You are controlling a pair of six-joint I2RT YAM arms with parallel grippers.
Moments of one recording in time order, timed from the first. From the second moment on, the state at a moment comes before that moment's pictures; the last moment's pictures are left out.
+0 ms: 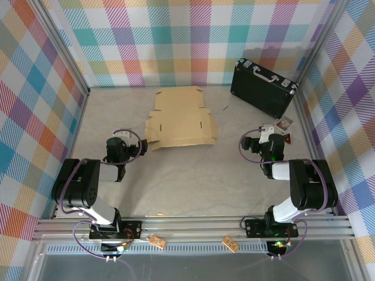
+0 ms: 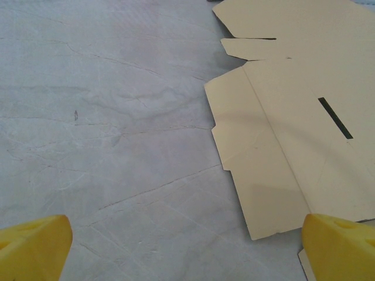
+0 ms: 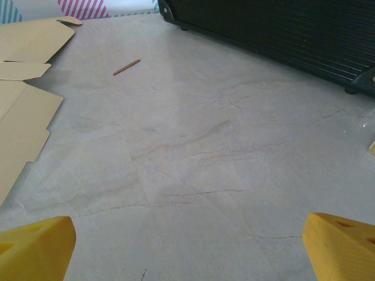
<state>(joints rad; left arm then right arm) -0.03 1.57 0.39 0.74 0.09 -0.08 0.00 1.52 0.40 0.70 -0.15 0.05</state>
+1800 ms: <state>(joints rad) -0.14 0.82 1.13 -0.79 0.24 -0.46 0.72 1.30 0.57 0.10 -0.06 1.32</state>
